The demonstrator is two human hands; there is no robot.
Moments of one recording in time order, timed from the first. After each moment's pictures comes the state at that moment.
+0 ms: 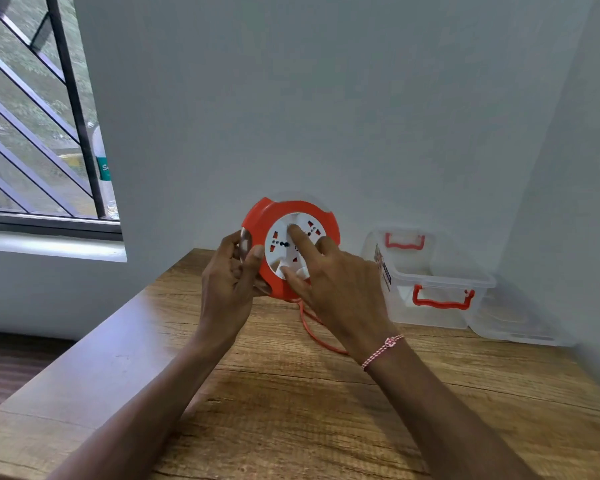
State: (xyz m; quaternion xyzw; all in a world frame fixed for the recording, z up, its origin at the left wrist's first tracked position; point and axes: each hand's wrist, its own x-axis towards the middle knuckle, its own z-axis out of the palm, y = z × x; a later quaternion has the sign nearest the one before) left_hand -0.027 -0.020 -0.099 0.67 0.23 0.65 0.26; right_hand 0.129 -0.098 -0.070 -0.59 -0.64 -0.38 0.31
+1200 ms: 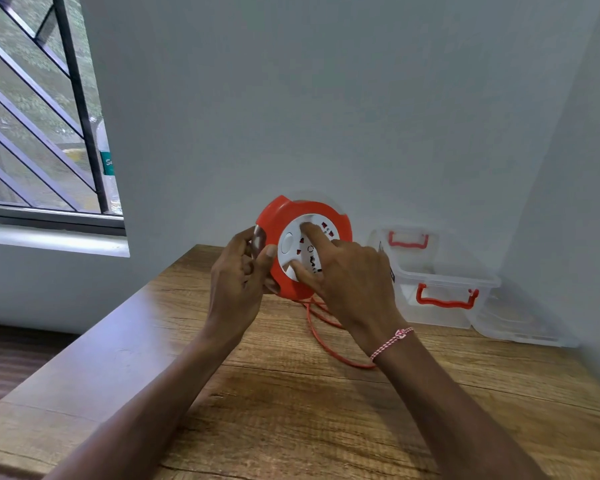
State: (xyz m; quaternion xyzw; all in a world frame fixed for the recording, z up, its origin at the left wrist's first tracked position) left_hand -0.025 -0.023 -0.099 0.68 0.21 0.66 0.24; right_hand 0.130 -0.103 -0.060 -0.58 -0.64 -0.39 0.33
